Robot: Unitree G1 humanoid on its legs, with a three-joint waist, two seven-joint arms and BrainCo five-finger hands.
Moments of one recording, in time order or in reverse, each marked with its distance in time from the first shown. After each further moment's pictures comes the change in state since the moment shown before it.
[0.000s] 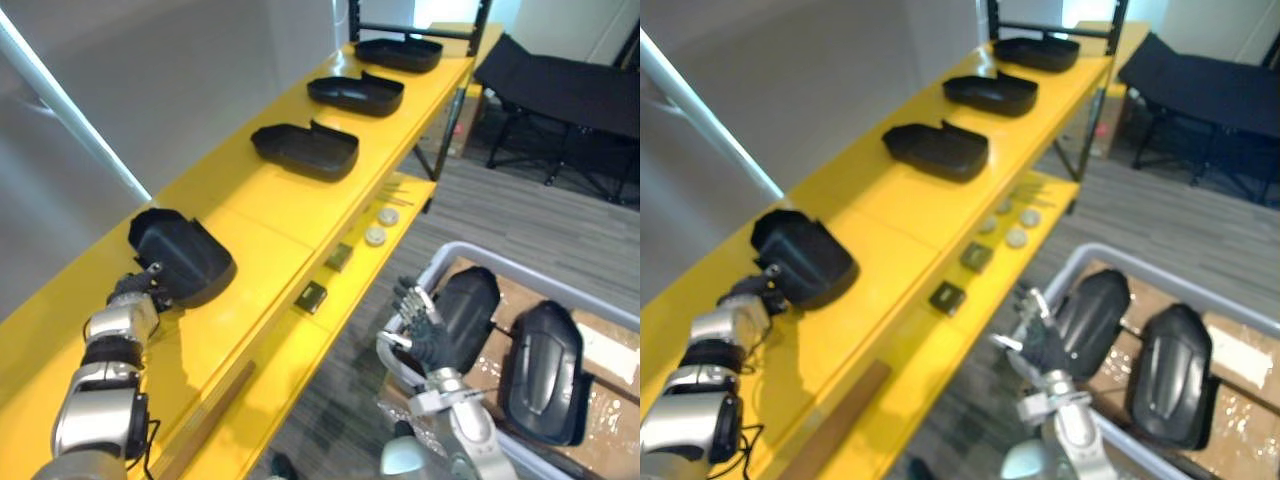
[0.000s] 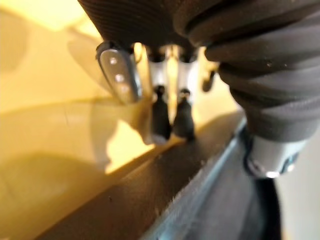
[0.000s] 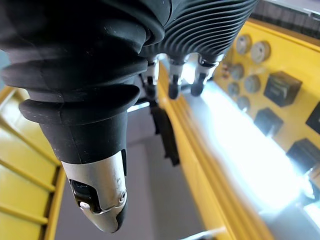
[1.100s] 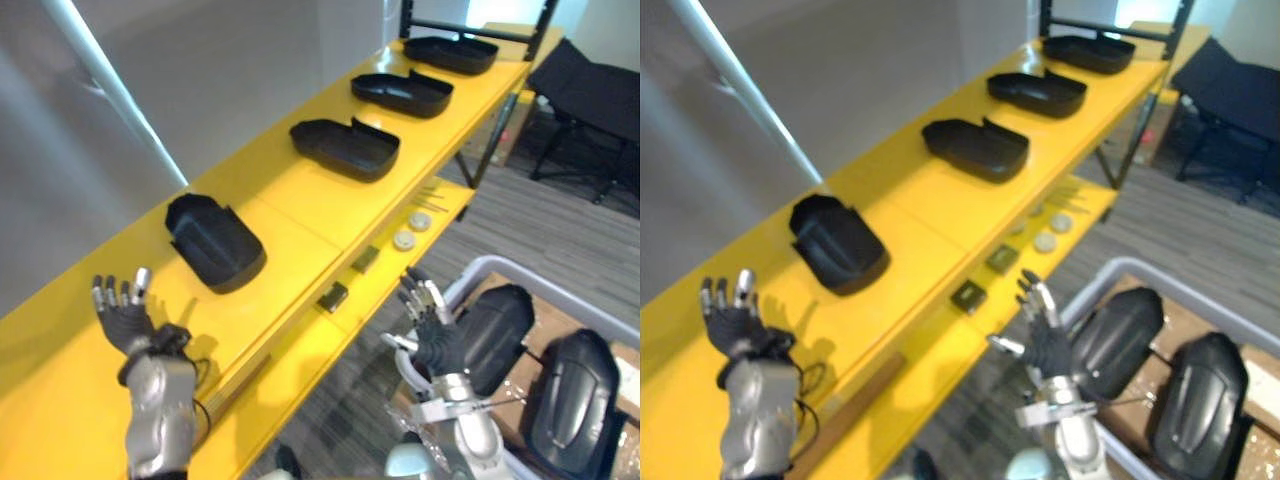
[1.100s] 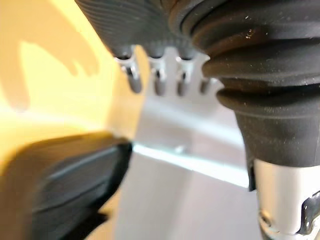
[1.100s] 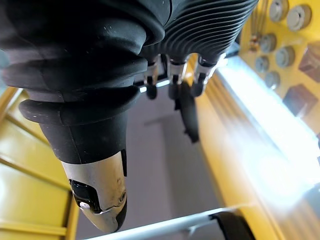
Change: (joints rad) left arm 0.845 -0.469 -0.008 -1.262 0.123 -0.357 0.118; right arm 0.101 0.069 -0.040 -0.142 -0.092 -0.057 -0.003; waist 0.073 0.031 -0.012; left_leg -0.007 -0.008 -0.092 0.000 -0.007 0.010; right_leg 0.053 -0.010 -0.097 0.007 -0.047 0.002
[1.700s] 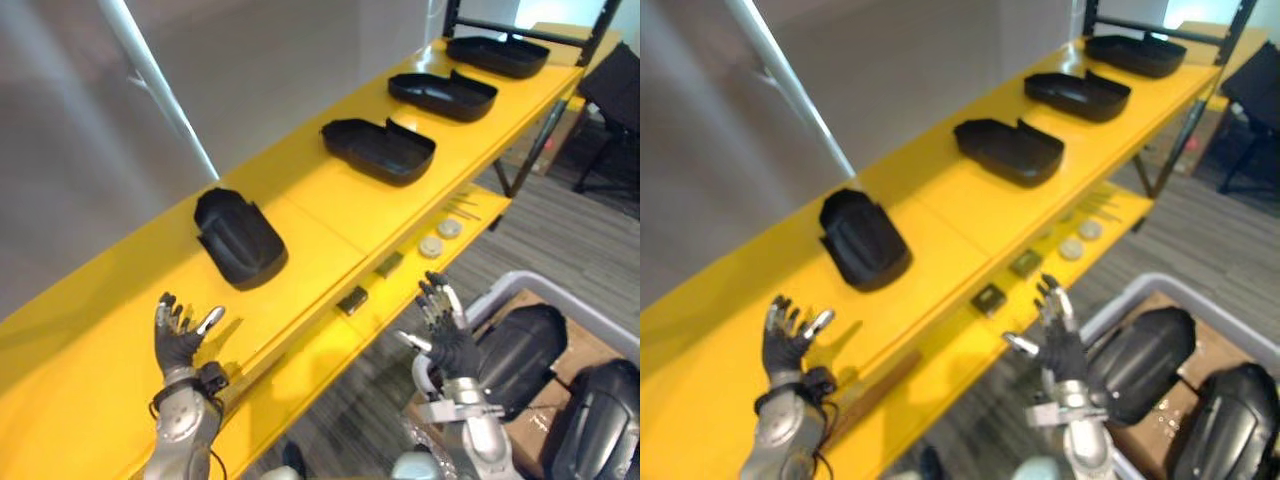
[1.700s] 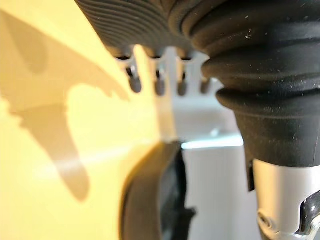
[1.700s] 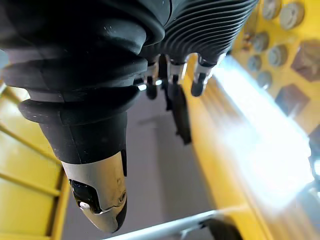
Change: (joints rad) left arm -0.034 0.015 -0.058 0.108 0.270 0.102 -0.056; right arm 0.011 -0.001 -0.010 0.044 0.003 0.001 -0.065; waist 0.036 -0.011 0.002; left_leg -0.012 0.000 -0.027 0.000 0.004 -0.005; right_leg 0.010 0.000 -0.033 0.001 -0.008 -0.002
